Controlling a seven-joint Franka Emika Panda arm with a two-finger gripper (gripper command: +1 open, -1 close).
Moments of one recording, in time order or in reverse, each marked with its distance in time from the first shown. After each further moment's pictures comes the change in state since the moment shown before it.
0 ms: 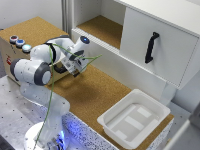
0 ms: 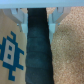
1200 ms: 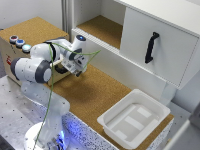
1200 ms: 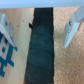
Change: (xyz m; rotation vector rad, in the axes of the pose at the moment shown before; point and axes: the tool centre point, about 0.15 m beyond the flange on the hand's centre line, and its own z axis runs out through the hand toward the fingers) arm 0.009 0.003 -0.007 -0.254 0.030 -0.115
